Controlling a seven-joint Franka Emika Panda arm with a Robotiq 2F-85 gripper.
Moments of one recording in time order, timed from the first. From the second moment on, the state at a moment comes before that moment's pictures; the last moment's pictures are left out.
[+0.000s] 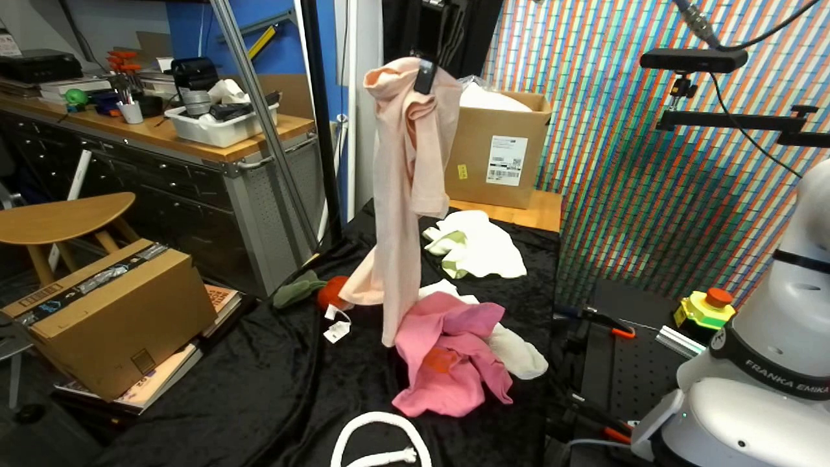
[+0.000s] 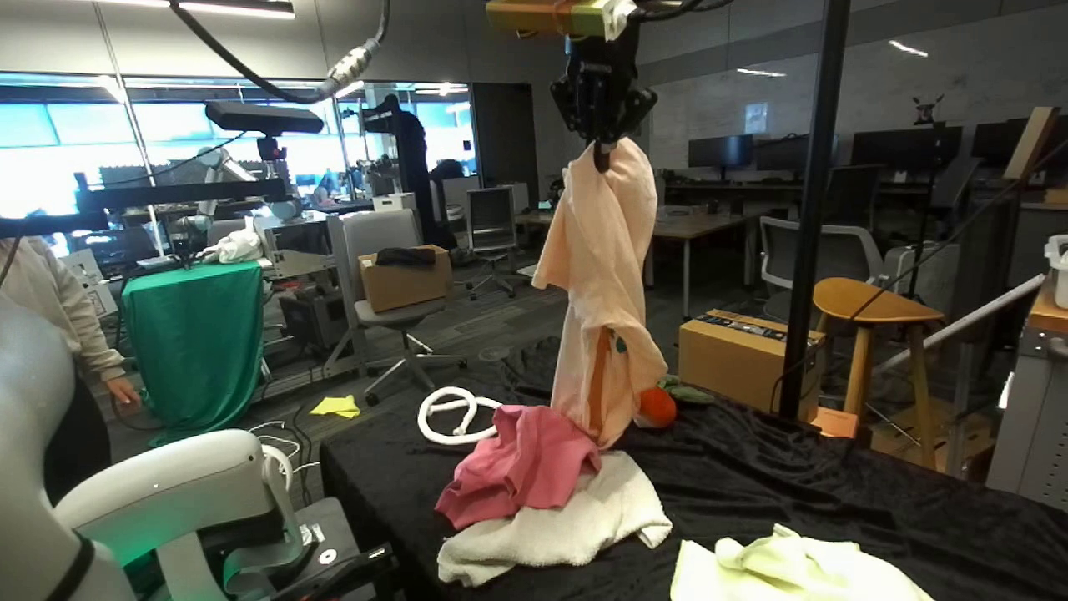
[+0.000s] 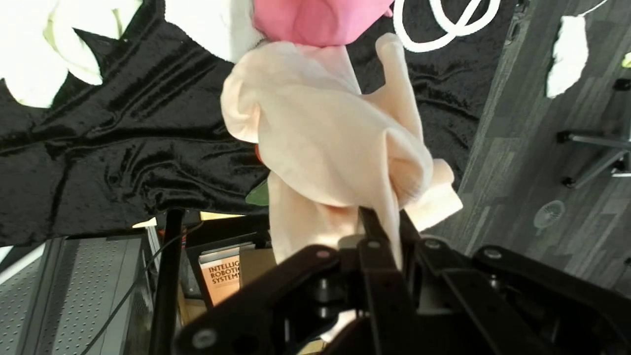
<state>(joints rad) 0.05 -0.25 -0.01 -2.01 0.29 1.95 -0.23</state>
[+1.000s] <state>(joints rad) 0.09 -0.22 -0.02 -2.13 0.37 1.80 -0.34</state>
